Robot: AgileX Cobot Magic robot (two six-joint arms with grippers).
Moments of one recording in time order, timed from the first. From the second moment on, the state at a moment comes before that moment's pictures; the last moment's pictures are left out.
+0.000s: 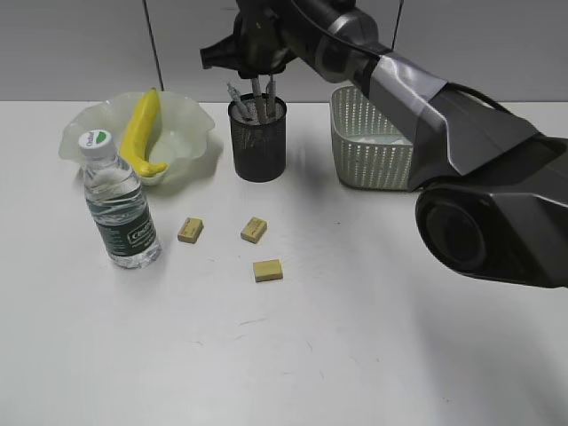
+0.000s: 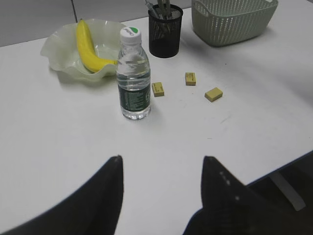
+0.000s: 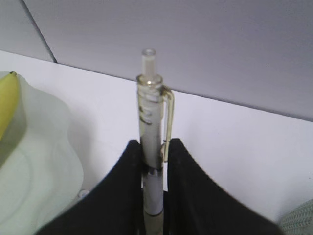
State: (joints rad) left arm -0.49 -0.01 -0.54 0.01 1.06 -0.06; right arm 0.66 2.71 -2.76 -0.36 0.86 0.46
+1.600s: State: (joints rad) left arm -0.49 -0.01 -0.54 0.01 1.06 -0.06; right arm 0.66 2.49 -2.89 0.00 1.21 0.20
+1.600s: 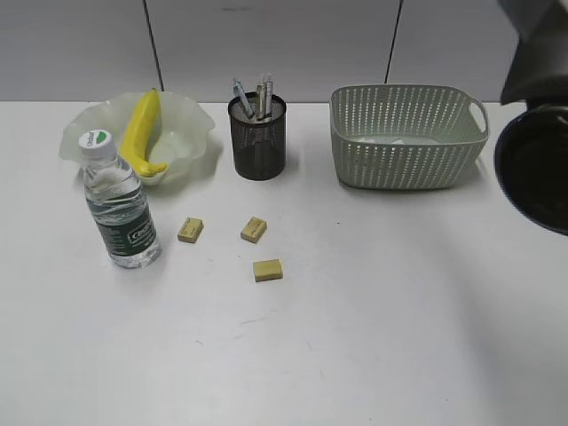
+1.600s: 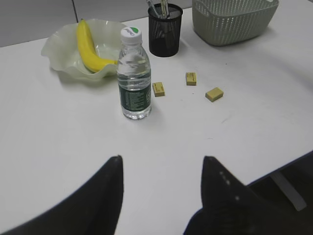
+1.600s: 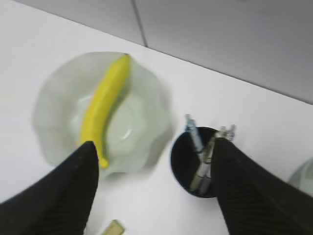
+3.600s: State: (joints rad) left arm -0.49 0.00 -0.54 0.01 1.06 -0.06; right arm 0.68 0.17 -0.53 -0.14 1.04 0.14
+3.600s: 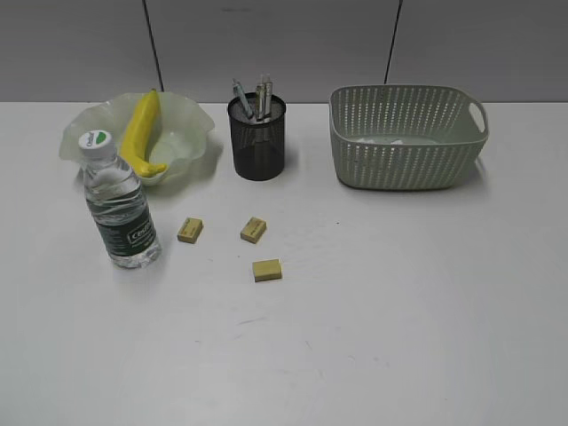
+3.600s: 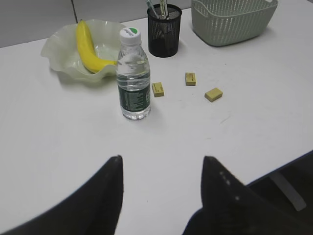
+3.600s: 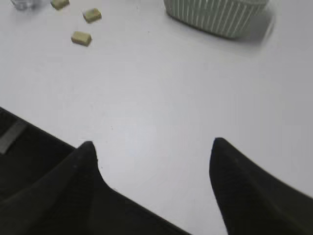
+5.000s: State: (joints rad) left arm -0.62 1.63 -1.37 -0.18 0.81 -0.01; right arm 0.68 -0.01 -0.51 -0.06 1.04 -0.01
